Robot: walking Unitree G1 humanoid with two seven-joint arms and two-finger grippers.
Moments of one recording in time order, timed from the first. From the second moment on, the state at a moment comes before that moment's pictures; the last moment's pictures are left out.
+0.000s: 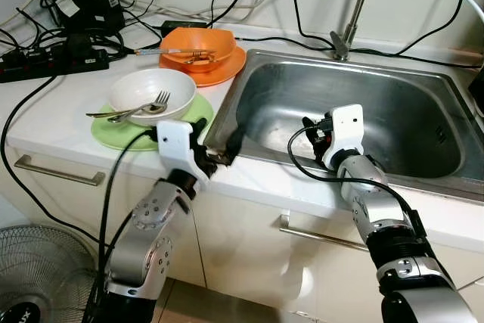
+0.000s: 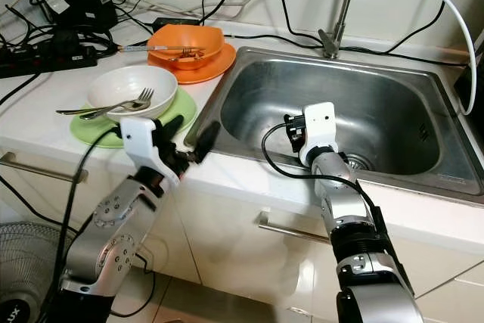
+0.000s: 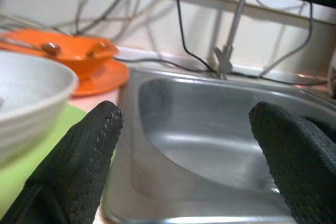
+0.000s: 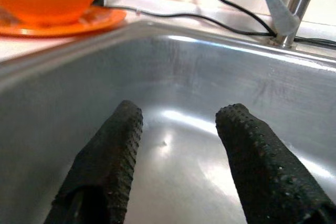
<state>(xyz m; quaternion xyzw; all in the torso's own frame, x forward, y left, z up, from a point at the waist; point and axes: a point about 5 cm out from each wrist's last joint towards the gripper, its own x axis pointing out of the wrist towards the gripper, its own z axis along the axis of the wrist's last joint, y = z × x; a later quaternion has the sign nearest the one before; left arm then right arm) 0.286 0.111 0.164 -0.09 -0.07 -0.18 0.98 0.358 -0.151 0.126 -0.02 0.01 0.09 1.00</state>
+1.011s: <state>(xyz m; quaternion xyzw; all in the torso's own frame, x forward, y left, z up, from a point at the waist) 0.285 0.158 0.195 0.07 -0.21 0.04 0.97 0.355 -0.116 0.172 0.17 -0.05 0.20 0.96</state>
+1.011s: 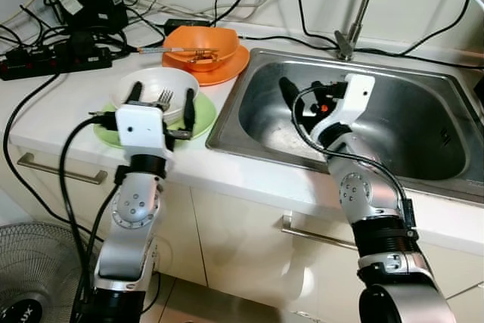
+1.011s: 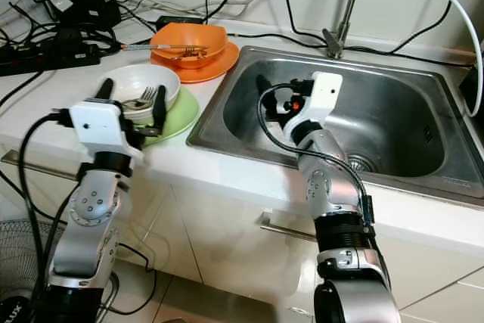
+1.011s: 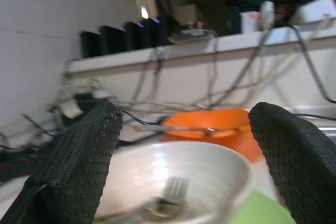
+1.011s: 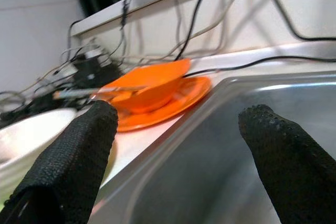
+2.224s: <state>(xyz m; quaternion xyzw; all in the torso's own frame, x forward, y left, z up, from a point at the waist) 0.287 0.178 0.163 0.04 -0.14 0.10 0.98 0.299 -0.077 0.156 0.12 0.03 0.46 0.88</state>
